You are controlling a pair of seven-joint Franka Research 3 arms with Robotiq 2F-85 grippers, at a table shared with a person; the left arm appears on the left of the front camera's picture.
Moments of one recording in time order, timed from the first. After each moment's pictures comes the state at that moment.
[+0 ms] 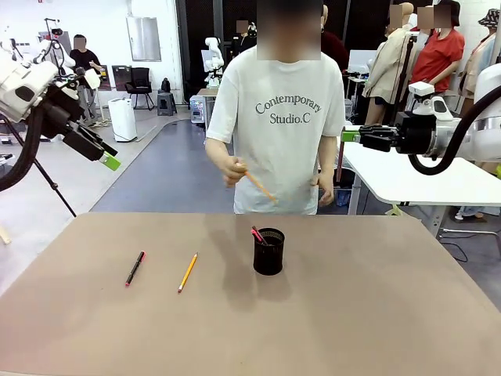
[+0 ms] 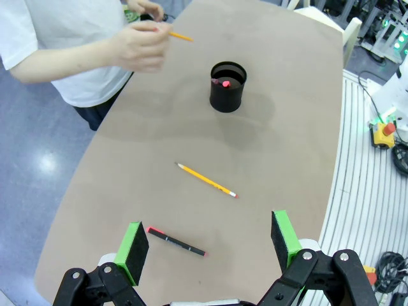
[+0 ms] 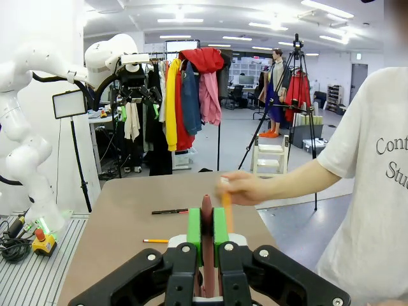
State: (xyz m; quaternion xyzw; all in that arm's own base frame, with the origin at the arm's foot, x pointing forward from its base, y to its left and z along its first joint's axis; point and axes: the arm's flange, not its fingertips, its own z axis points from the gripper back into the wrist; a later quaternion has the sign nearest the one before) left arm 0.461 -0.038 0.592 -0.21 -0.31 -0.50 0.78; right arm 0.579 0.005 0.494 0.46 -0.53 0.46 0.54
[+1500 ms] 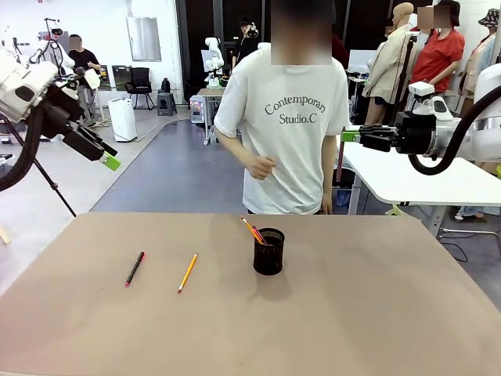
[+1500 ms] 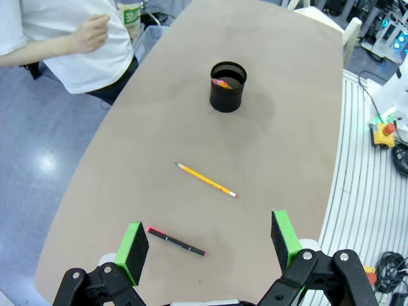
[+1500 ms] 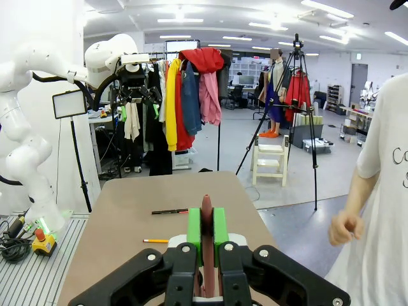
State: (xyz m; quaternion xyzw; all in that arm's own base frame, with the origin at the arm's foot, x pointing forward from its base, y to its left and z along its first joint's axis) left arm 0.461 -0.038 0.592 -0.21 -0.31 -0.50 0.78; right arm 0.579 0.005 0.494 0.46 -0.53 0.46 0.54
